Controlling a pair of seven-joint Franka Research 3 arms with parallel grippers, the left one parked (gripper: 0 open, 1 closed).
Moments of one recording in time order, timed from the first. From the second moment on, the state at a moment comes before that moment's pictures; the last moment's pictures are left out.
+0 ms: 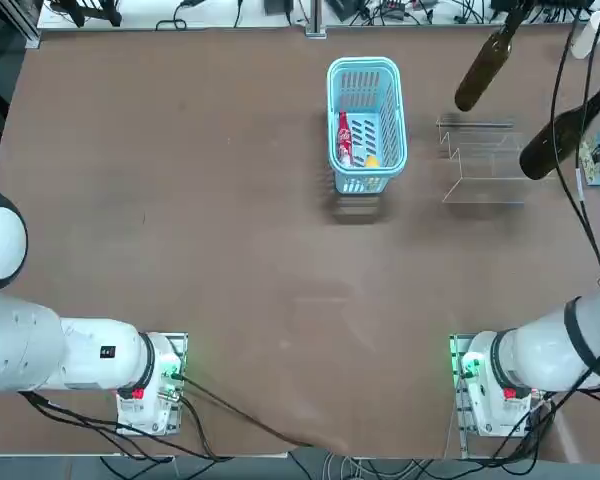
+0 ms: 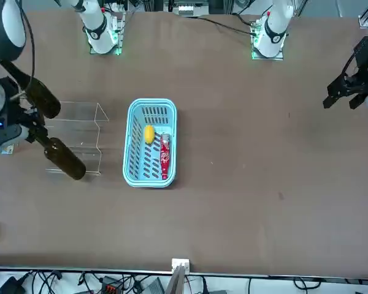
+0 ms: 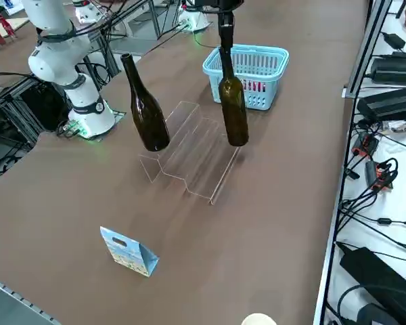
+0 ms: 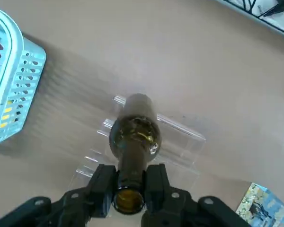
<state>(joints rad) 0.11 0.22 -0.09 -1.46 -0.04 1.67 -0.37</state>
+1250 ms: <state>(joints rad) 0.11 0.23 -0.09 -1.55 -0.04 1.67 -0.37</state>
